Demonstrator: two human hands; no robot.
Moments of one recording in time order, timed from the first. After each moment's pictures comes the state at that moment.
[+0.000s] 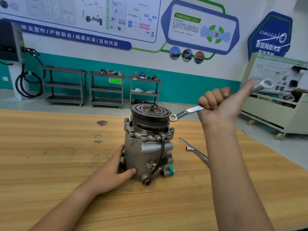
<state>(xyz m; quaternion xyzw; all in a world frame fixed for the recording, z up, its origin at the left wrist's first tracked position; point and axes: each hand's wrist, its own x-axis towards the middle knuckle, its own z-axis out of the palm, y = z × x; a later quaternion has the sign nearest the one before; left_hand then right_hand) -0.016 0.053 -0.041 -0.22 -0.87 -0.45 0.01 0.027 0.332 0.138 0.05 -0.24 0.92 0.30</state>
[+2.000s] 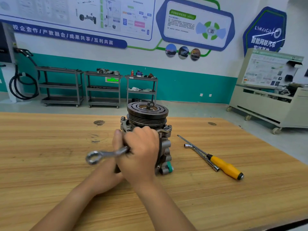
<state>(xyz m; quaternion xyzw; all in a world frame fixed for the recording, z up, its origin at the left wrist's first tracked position) -0.020 0.053 -0.047 -0.21 -0.88 -0.42 -0.01 0.026 0.159 0.024 0.21 -0.67 0.30 0.65</state>
